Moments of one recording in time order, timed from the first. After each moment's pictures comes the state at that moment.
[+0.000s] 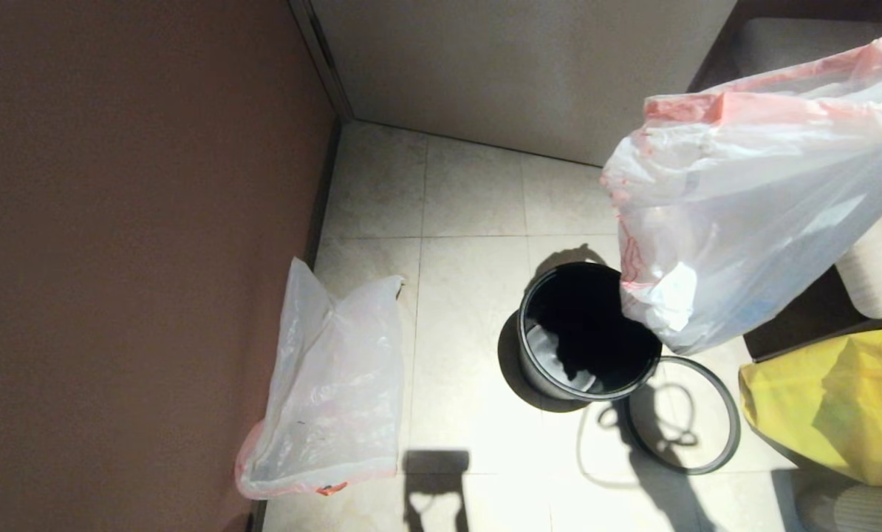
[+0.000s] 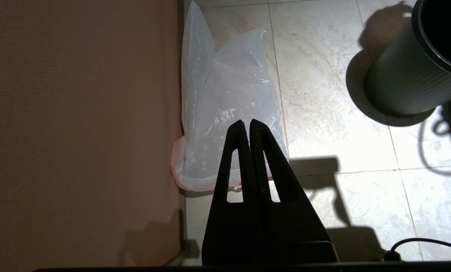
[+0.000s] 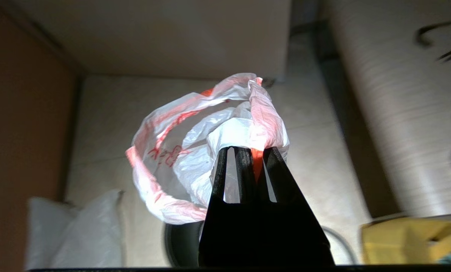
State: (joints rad) left arm 0.01 0.00 0.00 0.00 -0.02 0.06; right arm 0.31 1.09 -1.34 0.05 -0.34 0.14
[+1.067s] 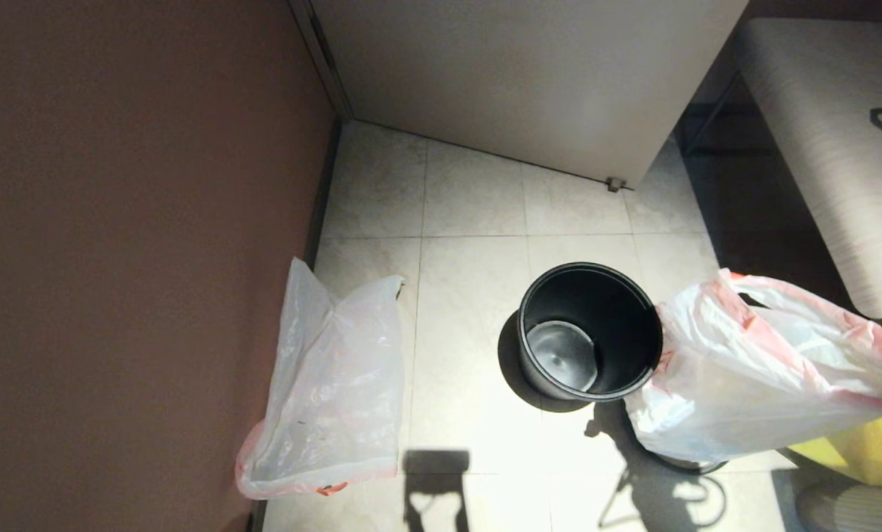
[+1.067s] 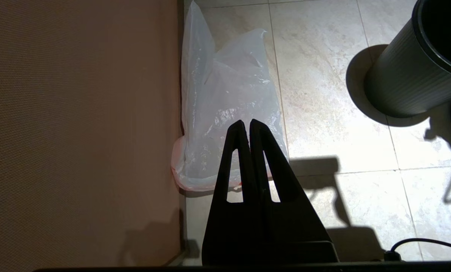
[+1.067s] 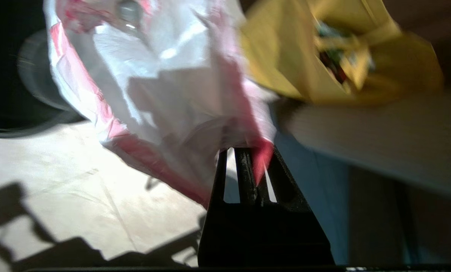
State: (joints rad) left arm 0.01 0.00 0.00 0.00 -0.02 0.06; right arm 0.19 0.97 -0.61 0.12 -0.56 0.28
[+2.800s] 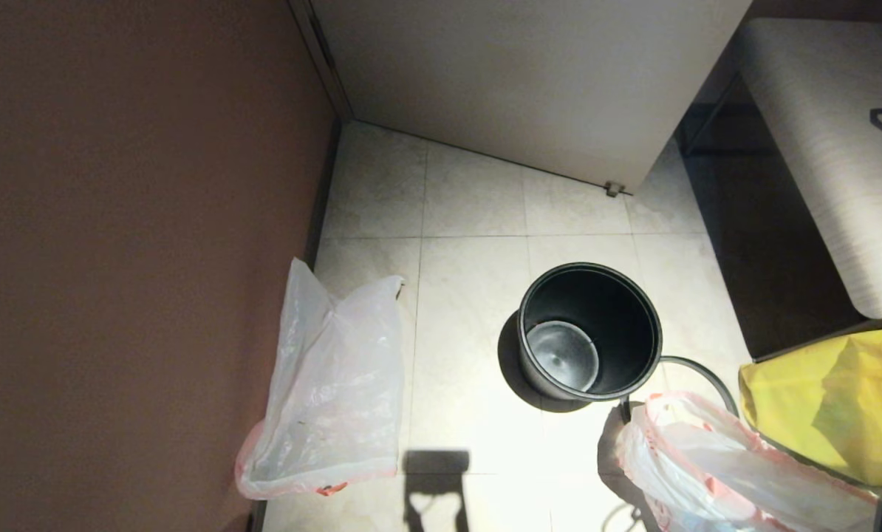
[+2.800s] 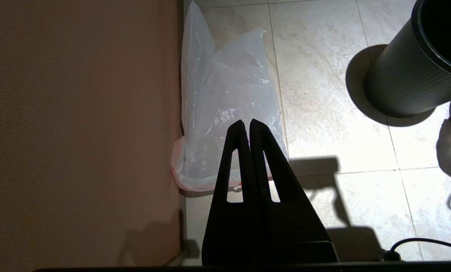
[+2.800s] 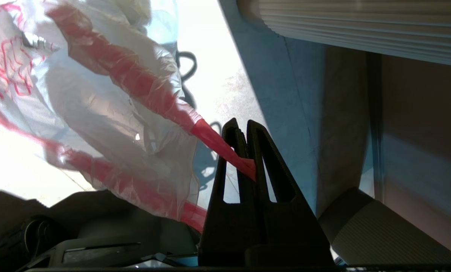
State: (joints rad) left arm 0.01 0.00 0.00 0.00 -0.02 0.06; right arm 0.01 1.32 -0.23 -0.17 -0.50 0.40
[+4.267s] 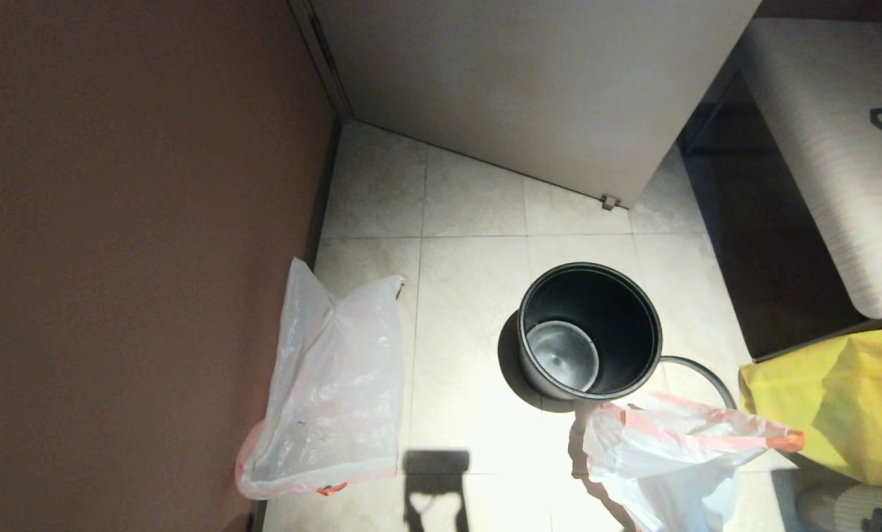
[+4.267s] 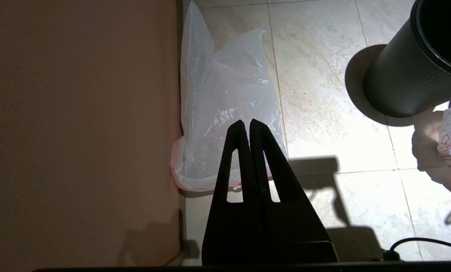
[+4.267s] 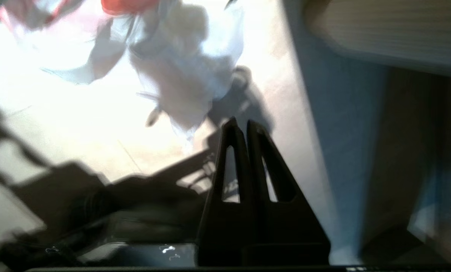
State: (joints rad) left arm 0.01 0.00 0.00 0.00 -0.02 0.06; right arm 0.20 1.13 -0.22 -0.10 -0.43 0.50
